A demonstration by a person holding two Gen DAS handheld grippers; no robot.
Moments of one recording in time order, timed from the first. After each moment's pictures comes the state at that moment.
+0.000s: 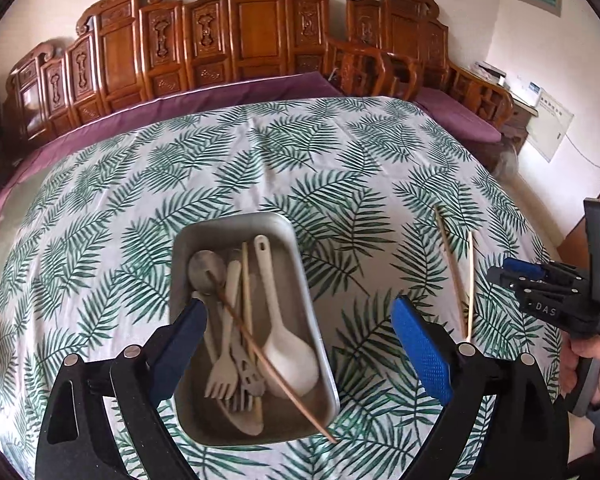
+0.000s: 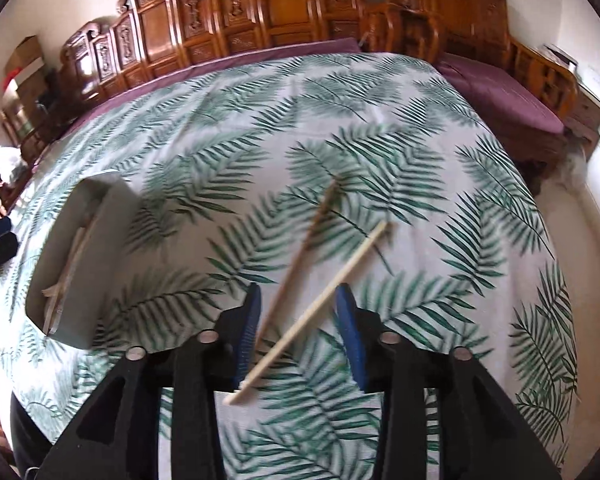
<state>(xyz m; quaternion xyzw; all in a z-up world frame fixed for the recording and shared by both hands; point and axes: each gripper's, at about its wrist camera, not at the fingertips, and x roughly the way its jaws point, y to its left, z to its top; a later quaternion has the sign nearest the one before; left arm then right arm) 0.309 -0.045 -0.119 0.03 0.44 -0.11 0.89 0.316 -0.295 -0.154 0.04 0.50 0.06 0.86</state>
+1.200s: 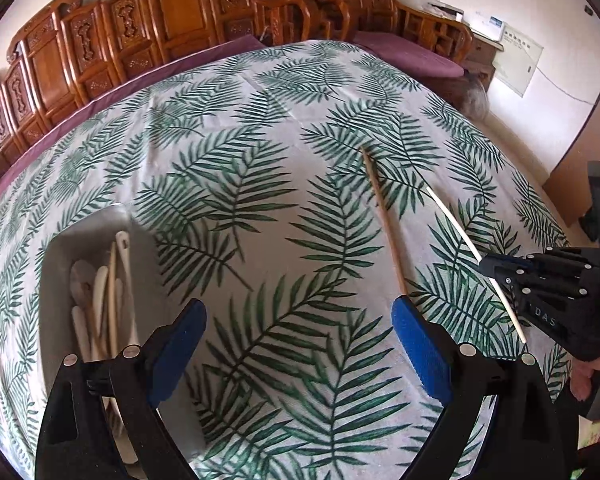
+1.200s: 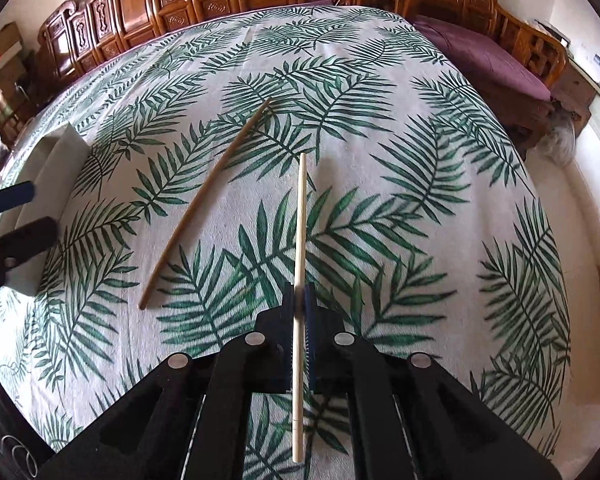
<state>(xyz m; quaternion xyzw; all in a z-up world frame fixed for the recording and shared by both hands) 0.322 -0.163 -0.178 0.11 0.49 -0.17 0.85 0.288 -0.335 -0.191 0.03 0.55 0.05 0.83</state>
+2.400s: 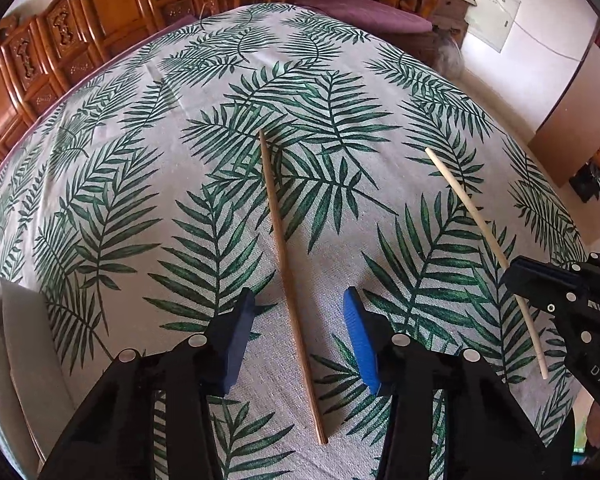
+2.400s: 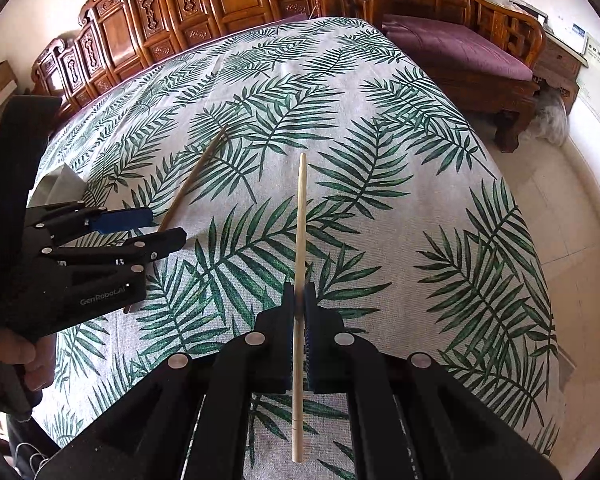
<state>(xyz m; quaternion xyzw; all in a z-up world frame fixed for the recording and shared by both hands) 0.354 -0.262 -0.224 0.15 0.53 -0.22 0.81 0.278 -0.384 -0.182 0.08 0.53 0.04 0.84</state>
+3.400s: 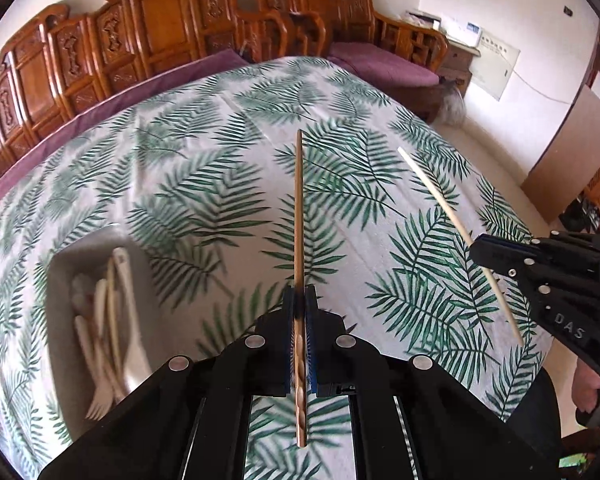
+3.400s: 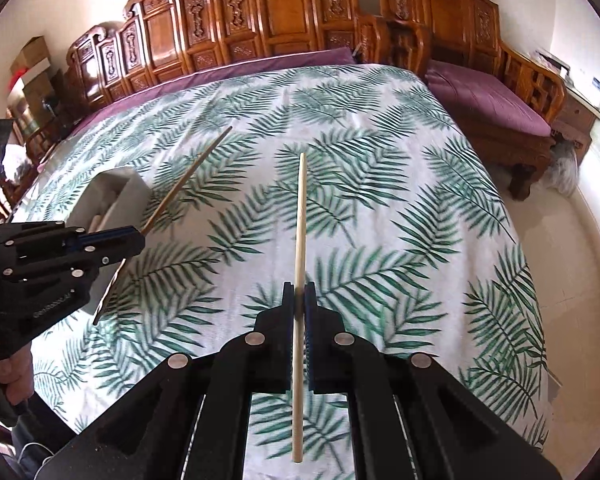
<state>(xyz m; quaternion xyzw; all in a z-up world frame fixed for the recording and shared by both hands) 0.303 -0.156 -0.142 0.09 0.47 -0.21 0.85 0.269 -0.301 -0.111 0.03 0.49 0.08 0.87</state>
